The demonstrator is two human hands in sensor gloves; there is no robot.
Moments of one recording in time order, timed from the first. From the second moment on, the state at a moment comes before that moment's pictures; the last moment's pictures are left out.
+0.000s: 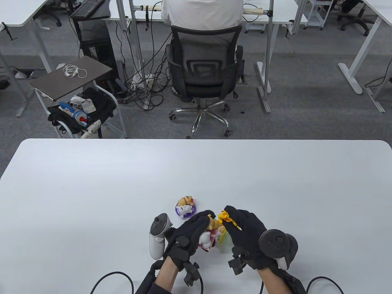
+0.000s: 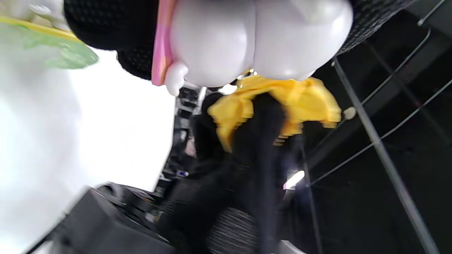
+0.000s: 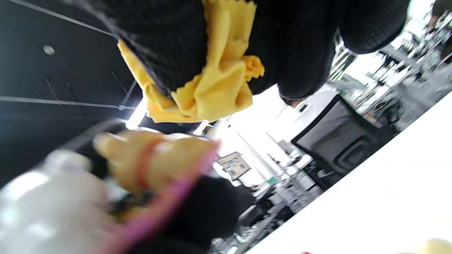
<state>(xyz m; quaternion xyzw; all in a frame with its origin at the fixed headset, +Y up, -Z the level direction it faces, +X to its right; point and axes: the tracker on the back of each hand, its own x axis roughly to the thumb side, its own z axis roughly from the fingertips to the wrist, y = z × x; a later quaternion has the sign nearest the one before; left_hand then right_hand) -0.080 -0.787 -0.356 -0.20 -0.17 0.76 0.60 0.154 -0.693 -0.315 0.18 -0.18 0.85 0.46</state>
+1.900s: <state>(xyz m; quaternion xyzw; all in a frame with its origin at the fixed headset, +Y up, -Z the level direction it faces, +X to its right) -0.092 -0.785 -0.354 -0.15 -0.15 0.80 0.57 0.140 -0.694 -0.311 0.17 -0.24 0.91 0.30</state>
